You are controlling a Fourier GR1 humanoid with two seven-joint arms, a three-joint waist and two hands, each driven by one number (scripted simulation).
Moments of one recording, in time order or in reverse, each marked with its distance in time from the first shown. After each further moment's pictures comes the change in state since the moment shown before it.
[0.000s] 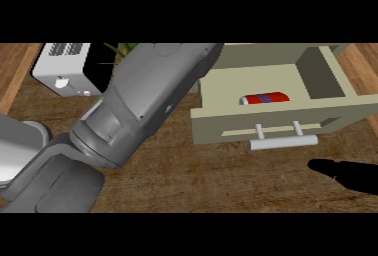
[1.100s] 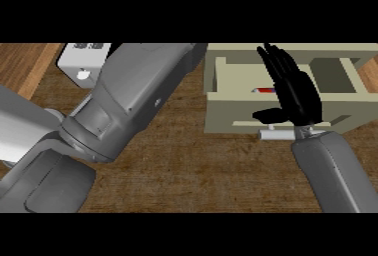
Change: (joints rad) left arm 0.013 0.033 0.020 0.029 -0.009 -0.055 -0.038; right arm -0.320 0.060 0.282 0.779 0.632 -0.304 -0.220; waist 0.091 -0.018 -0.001
